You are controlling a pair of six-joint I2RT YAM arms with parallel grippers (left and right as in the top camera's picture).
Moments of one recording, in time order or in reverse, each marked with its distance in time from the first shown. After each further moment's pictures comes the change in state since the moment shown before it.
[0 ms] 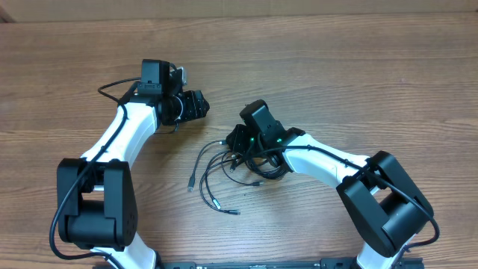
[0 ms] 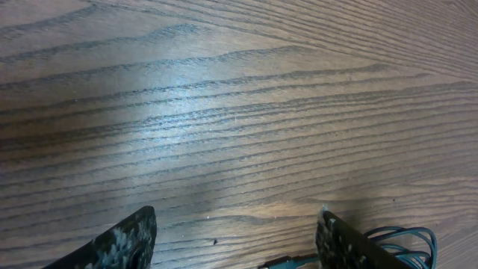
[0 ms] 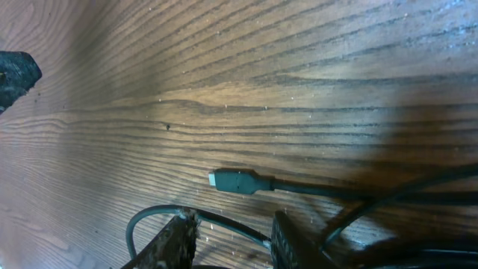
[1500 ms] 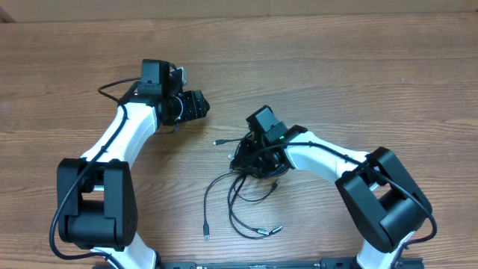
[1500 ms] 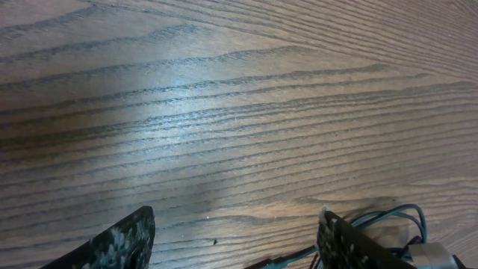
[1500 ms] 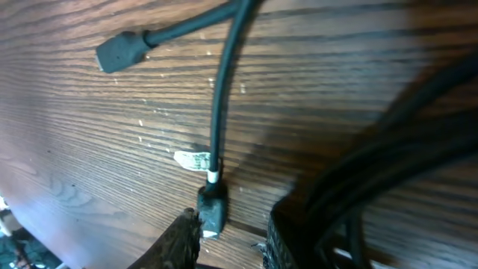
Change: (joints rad) left arm 0.000 0.000 0.000 0.000 0.000 0.000; right arm -0.025 0.020 0.002 -0.230 -0.217 -0.053
